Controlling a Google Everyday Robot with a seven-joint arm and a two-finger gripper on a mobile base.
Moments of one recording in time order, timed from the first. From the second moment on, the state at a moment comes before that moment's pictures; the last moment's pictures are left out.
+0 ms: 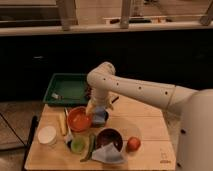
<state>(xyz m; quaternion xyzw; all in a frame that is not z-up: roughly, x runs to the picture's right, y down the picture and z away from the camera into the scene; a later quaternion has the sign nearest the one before) -0.026 0.121 0.769 -0.19 -0.31 -0.72 0.59</state>
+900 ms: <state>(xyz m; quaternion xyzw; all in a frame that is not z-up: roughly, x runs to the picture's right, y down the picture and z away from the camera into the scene) -0.020 0.085 0.769 -0.18 -0.28 -0.72 0.61</state>
